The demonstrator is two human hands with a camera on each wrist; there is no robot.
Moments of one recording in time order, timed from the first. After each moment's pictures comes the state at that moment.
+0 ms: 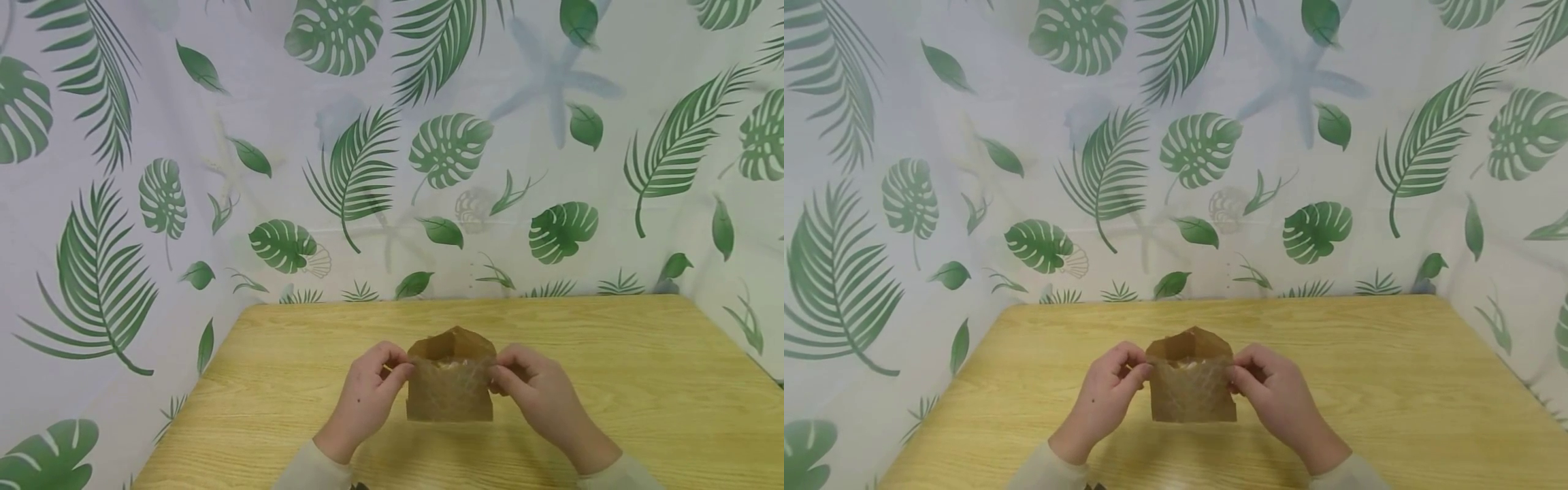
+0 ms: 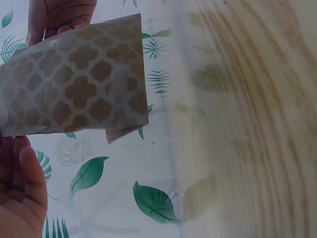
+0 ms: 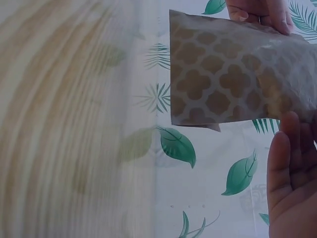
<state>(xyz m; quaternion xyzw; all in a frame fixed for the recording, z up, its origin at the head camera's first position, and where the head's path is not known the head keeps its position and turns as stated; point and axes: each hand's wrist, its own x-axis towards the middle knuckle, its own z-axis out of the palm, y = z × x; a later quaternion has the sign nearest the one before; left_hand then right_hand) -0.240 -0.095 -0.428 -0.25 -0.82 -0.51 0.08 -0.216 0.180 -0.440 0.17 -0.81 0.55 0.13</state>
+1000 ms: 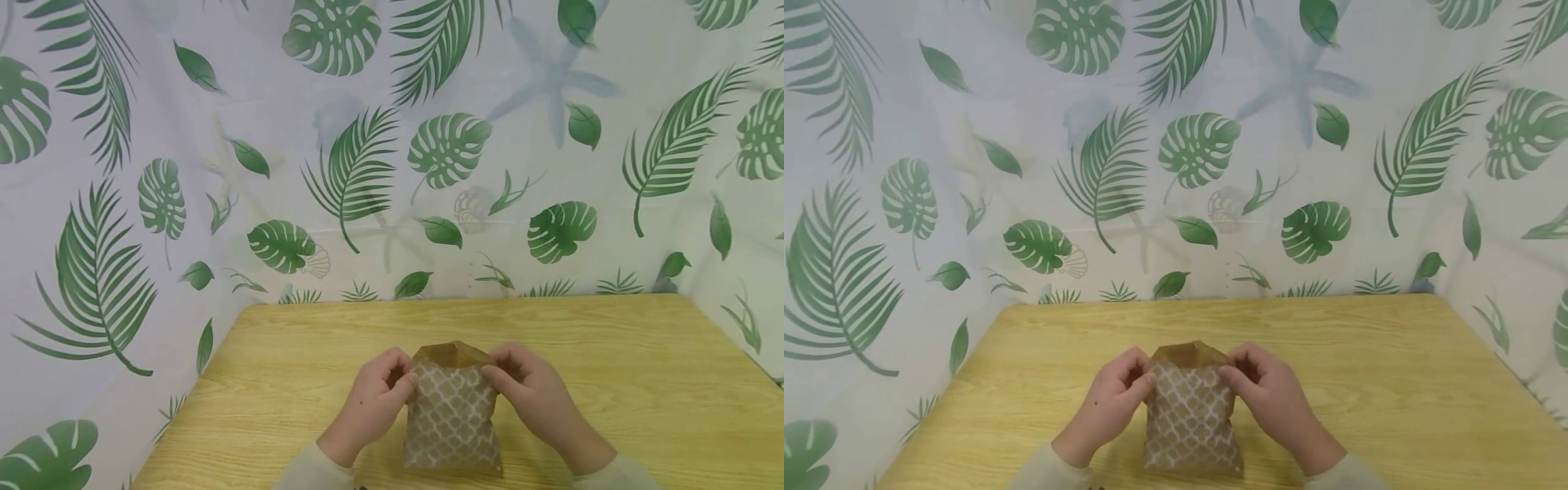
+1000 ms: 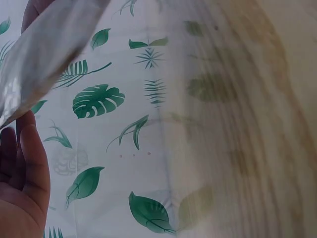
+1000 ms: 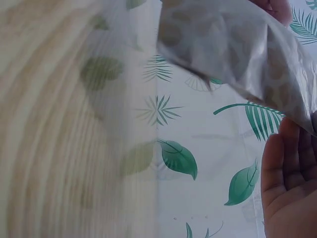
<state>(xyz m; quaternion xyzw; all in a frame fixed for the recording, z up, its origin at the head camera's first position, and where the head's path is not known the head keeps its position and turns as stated) -0.235 -0.090 -0.431 -0.27 -0.78 -0.56 0.00 -0.213 0.175 -0.436 0.17 -0.80 0.57 0.11</state>
